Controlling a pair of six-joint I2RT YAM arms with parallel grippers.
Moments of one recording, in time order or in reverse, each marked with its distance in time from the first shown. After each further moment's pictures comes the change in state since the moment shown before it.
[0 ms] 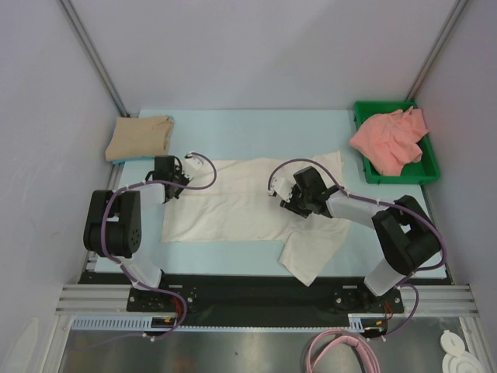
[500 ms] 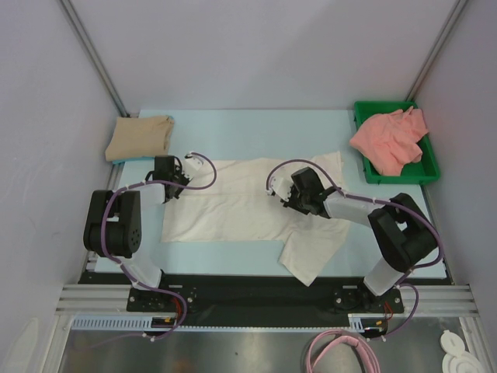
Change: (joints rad) left arm 0.000 0.000 0.000 0.000 0.000 0.000; right arm 0.014 0.023 -0.003 0.057 0.082 -0.002
